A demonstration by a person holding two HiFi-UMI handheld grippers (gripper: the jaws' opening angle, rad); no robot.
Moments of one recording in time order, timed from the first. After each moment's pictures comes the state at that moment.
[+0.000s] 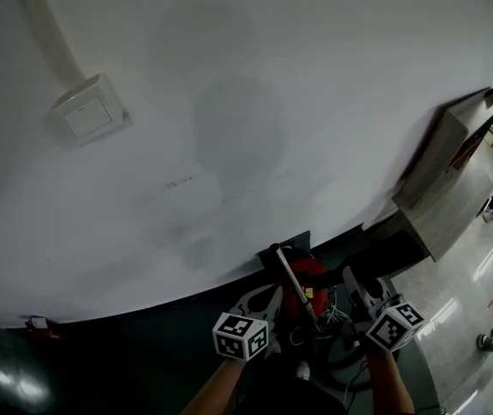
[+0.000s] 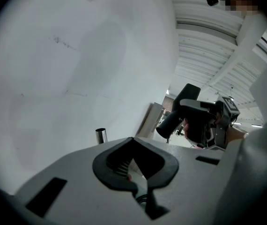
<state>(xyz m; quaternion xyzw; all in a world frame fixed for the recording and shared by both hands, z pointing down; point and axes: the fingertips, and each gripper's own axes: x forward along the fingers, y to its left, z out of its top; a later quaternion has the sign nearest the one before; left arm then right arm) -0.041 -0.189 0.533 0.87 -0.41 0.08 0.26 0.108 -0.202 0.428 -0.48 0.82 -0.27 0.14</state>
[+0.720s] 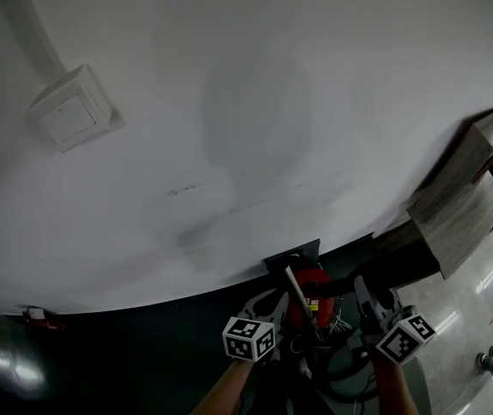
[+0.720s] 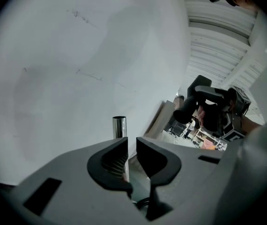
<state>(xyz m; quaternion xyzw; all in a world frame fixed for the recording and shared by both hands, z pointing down) -0.047 -0.239 0.603 0.84 -0.45 0.07 0.29 0.104 -0.250 0.434 -0.47 0.83 -0.28 0.15</state>
